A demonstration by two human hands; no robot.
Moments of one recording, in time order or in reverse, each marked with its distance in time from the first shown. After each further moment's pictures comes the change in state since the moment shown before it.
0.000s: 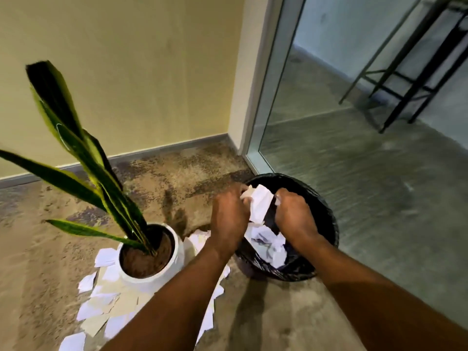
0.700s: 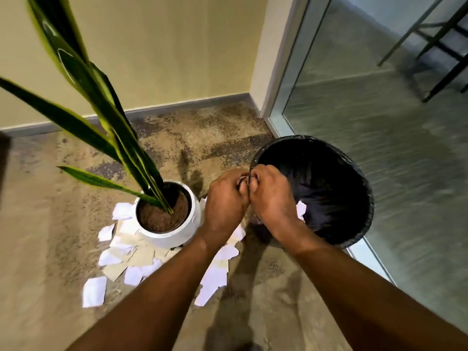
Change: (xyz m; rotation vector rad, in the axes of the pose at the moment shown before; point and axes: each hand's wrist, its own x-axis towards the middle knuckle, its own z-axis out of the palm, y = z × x) left_hand -0.036 -0.073 -0.017 0.030 0.045 0.133; right_hand -0.030 -0.068 0.063 0.203 0.014 -0.203
